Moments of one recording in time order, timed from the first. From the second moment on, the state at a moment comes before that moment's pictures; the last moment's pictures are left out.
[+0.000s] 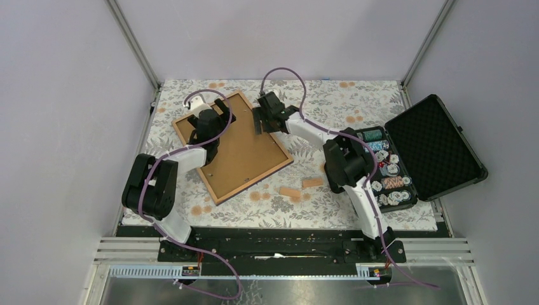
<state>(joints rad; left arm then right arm) -0.27 1.65 0.84 0.52 -0.37 -0.60 0.68 2.28 1.84 -0.46 0.18 0.35</state>
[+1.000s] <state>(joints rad) -0.25 1.64 0.82 0.53 -0.37 -0.63 0.69 2.53 2.16 -0.48 0.29 0.56</state>
